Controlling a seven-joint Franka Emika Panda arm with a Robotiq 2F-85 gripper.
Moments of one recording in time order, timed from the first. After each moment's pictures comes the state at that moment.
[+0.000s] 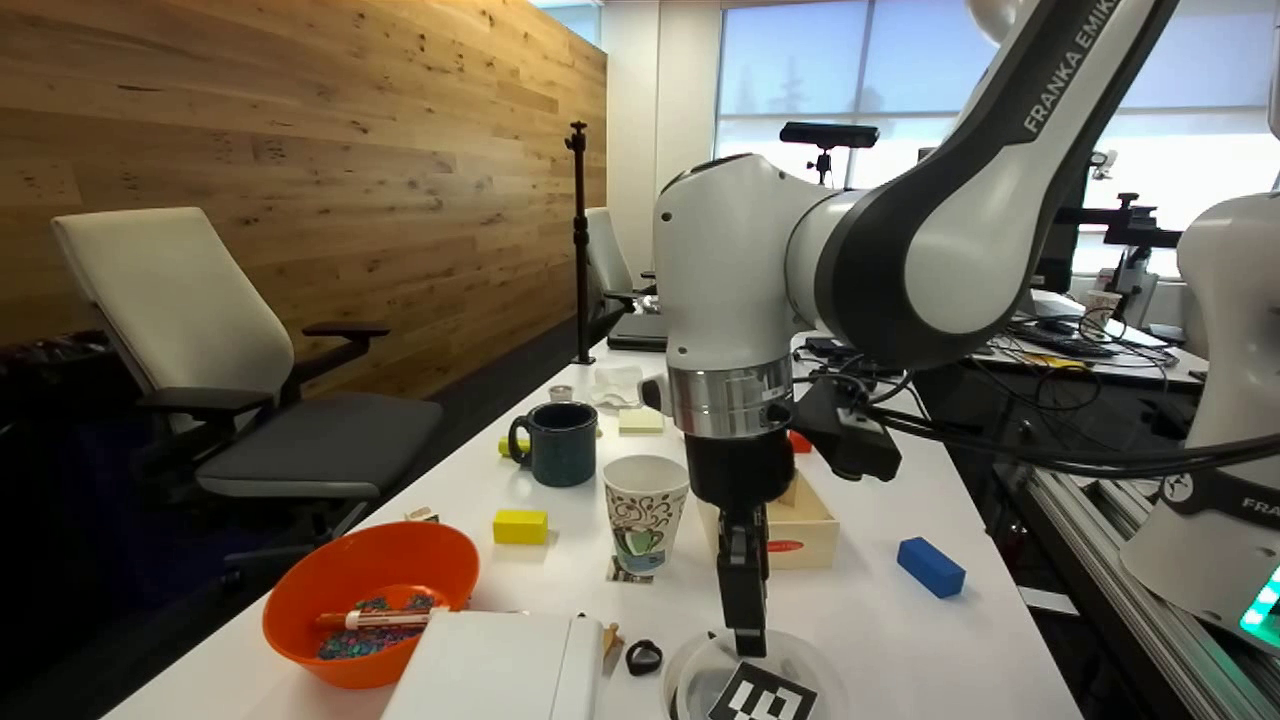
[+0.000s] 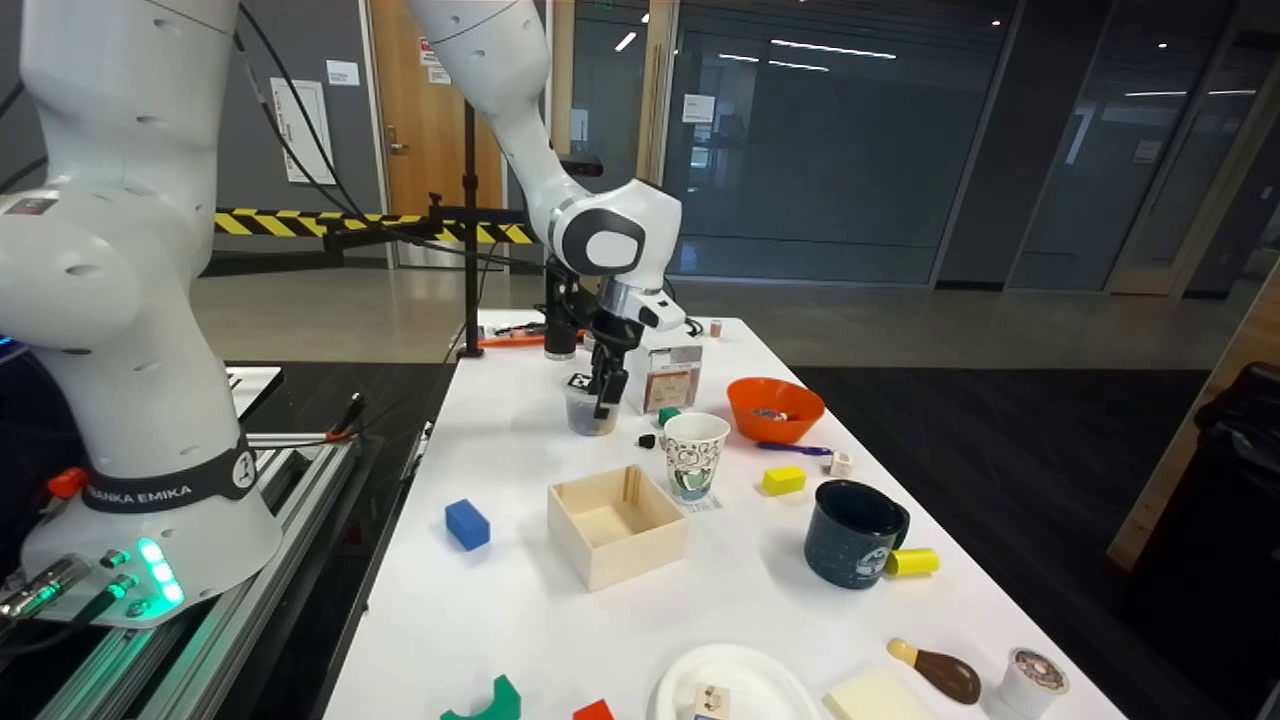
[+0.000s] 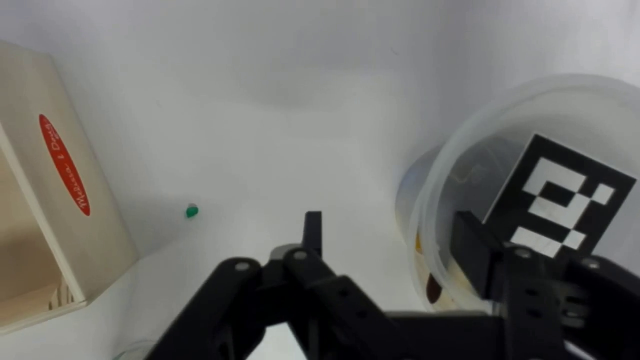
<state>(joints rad) 0.27 0.30 0.18 -2.25 0.09 2.43 0.31</state>
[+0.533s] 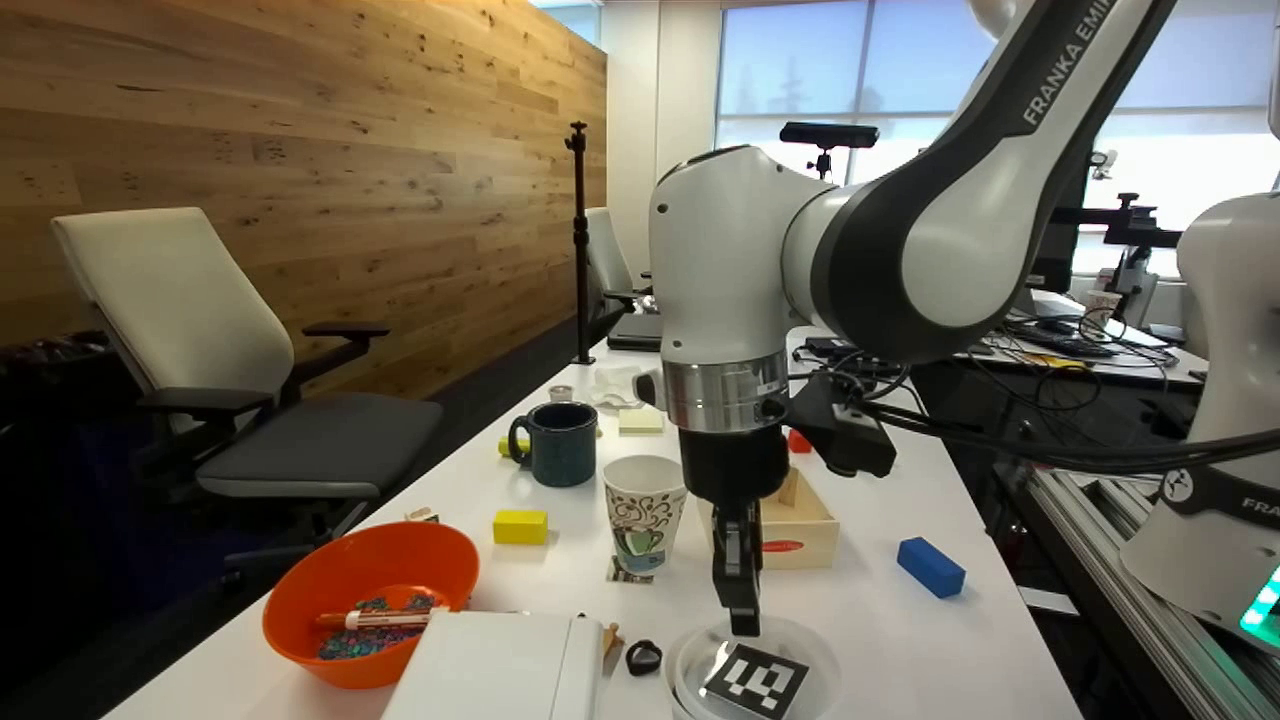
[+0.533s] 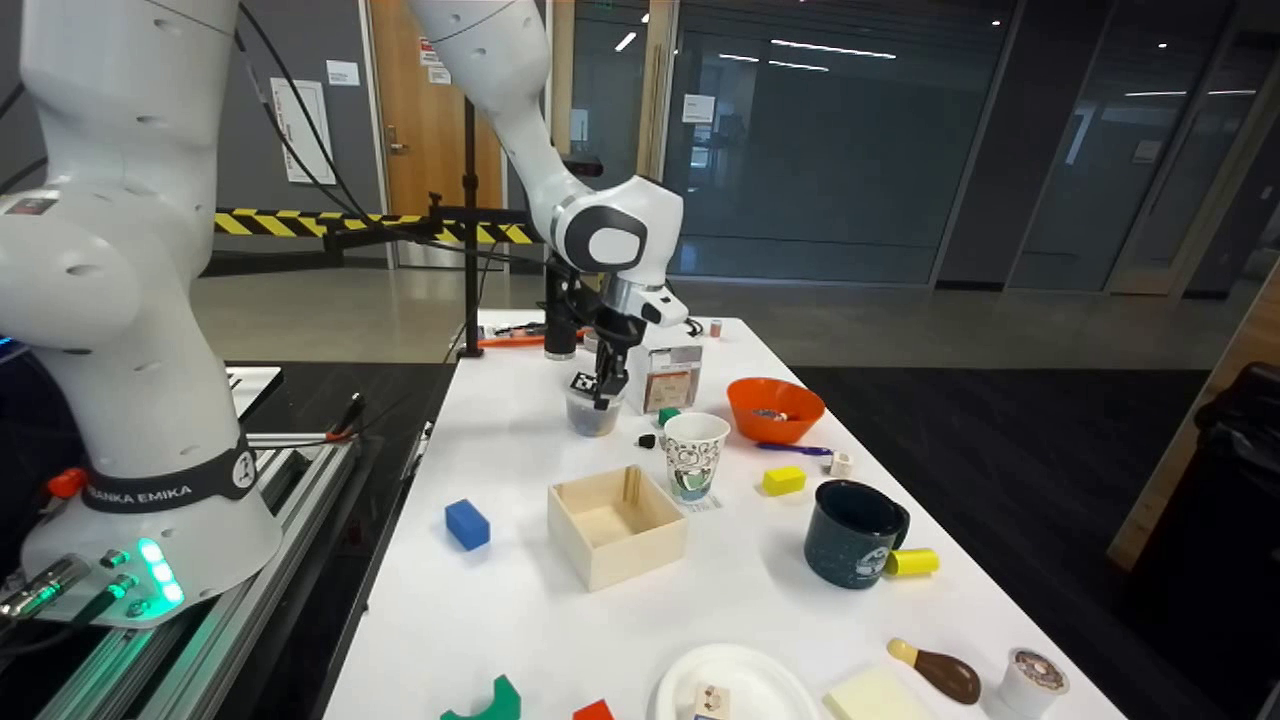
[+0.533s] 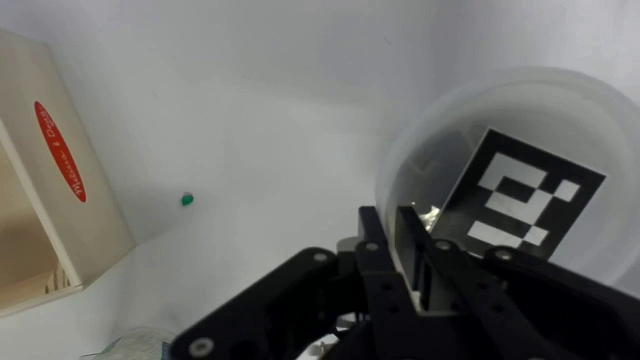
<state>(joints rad) 0.27 0.30 0.18 -2.23 0.09 2.43 0.32</state>
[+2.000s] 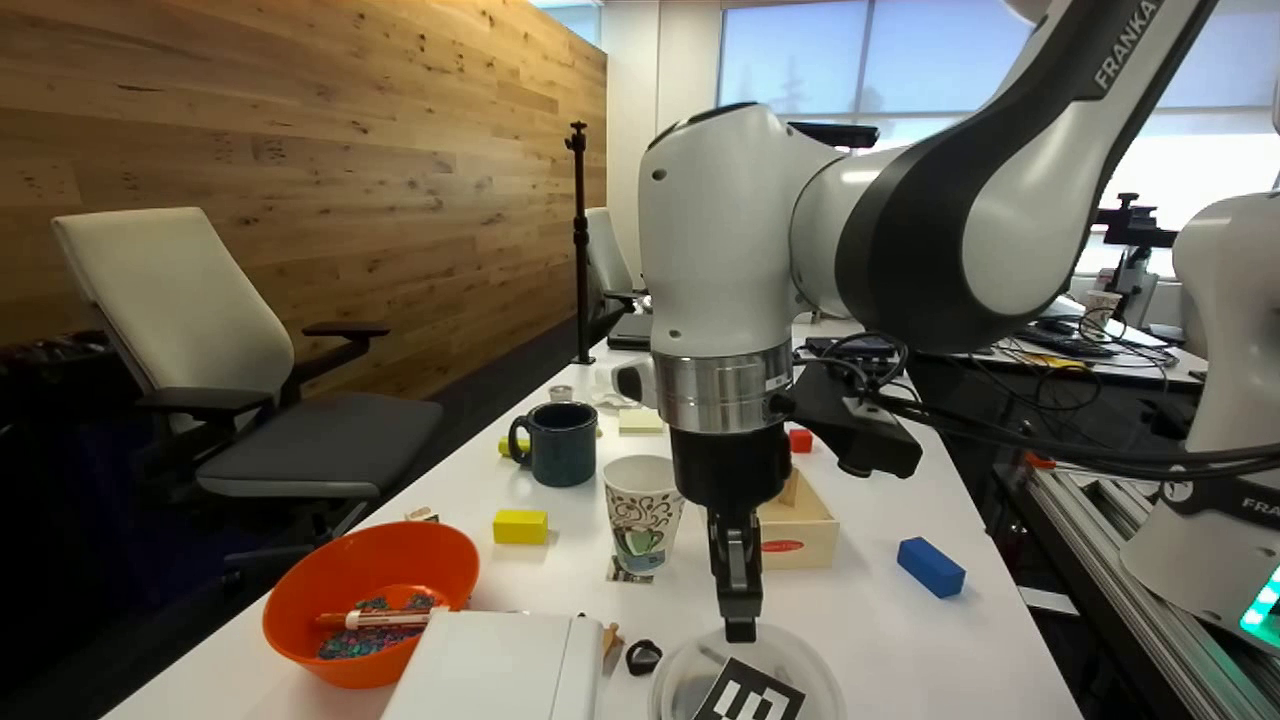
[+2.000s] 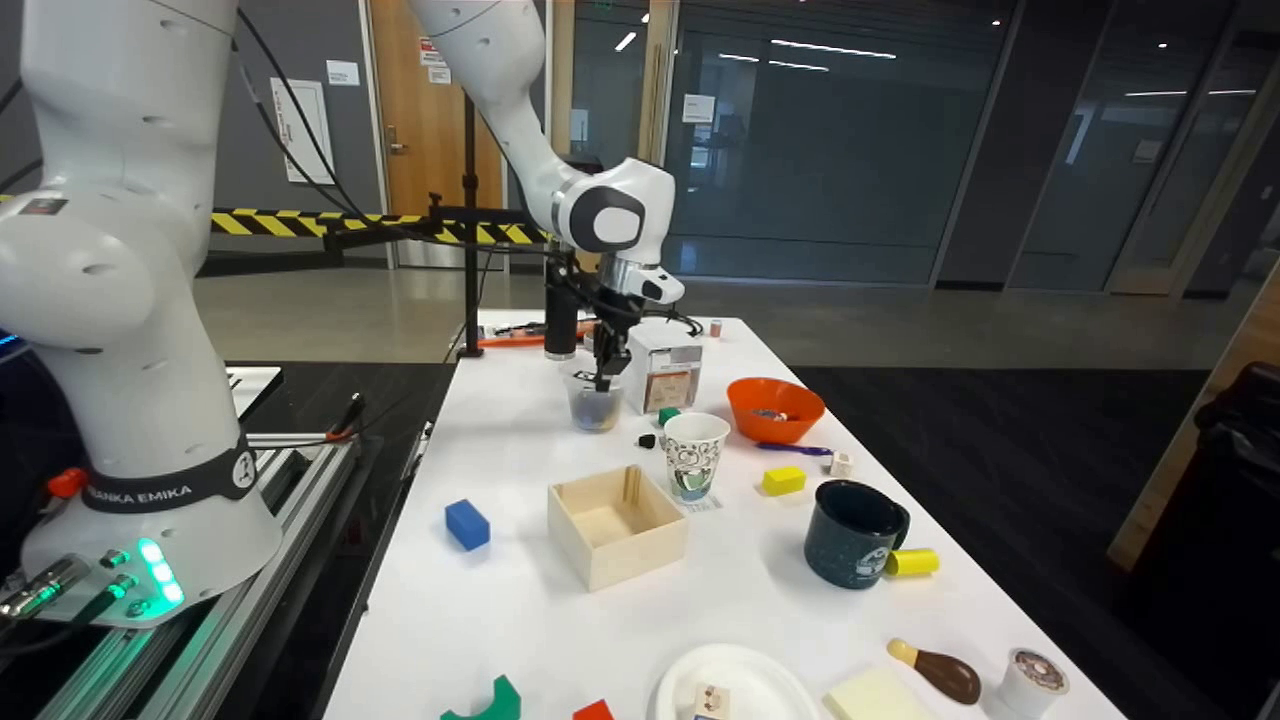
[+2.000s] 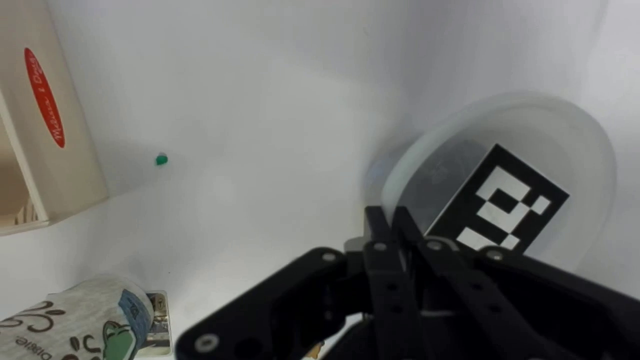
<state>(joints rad) 0.33 0.30 0.18 -2.18 0.01 2.38 0.32</state>
